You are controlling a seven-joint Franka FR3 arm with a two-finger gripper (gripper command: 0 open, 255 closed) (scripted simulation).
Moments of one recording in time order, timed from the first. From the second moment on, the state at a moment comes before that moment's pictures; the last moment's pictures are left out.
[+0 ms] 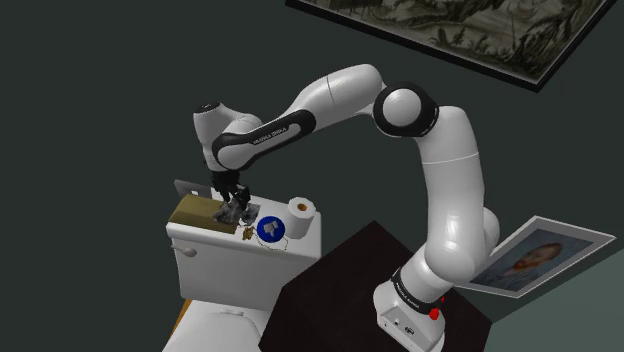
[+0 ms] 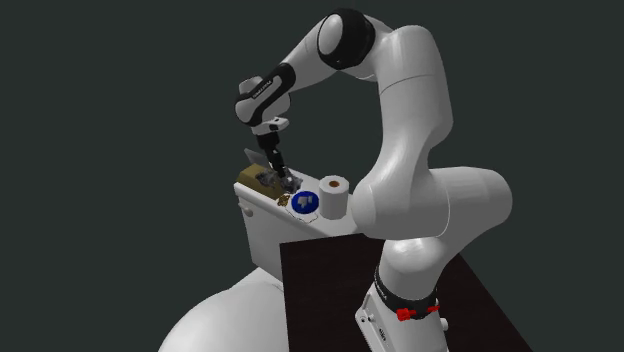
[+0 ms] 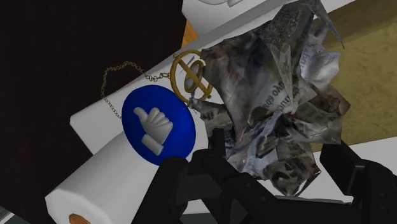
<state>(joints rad) -0.03 0.76 0.54 -1.65 -0.50 1.97 2.03</state>
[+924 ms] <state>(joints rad) -0.06 0.64 0.58 -1.65 -0.44 1.86 2.00</state>
